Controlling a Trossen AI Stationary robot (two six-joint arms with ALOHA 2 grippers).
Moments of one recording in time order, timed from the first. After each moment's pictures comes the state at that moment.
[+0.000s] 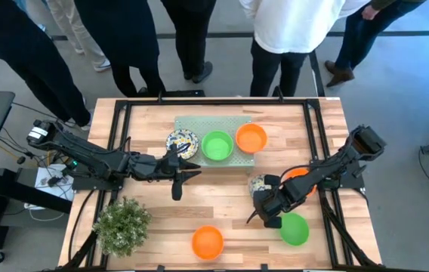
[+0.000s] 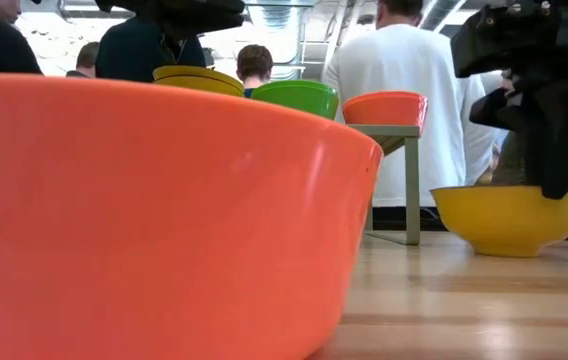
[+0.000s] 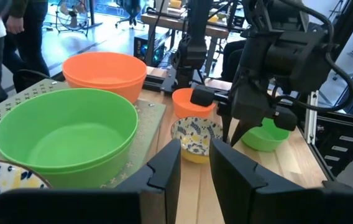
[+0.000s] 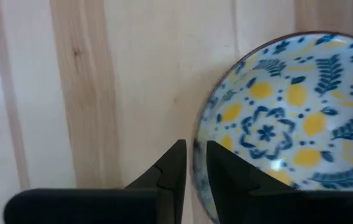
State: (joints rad) left arm -0.32 1.18 0.65 0.33 -0.41 -0.19; right arm 0.54 1.58 0.97 -0.75 0.17 0.59
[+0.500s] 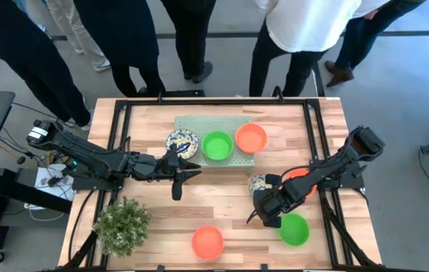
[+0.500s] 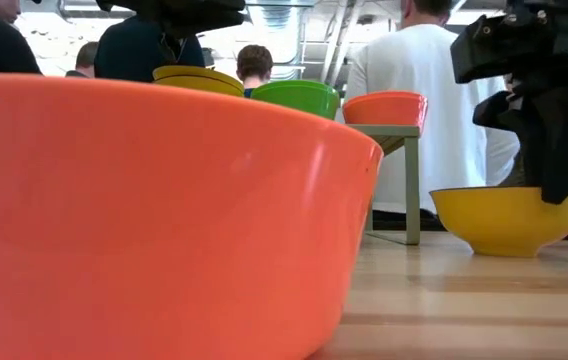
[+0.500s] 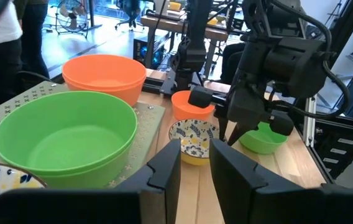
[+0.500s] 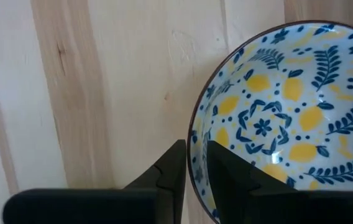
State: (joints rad) left arm -0.32 1.18 0.65 0.34 -0.41 -0.19; right arm 0.54 1.60 0.98 -0.77 0.19 0.63
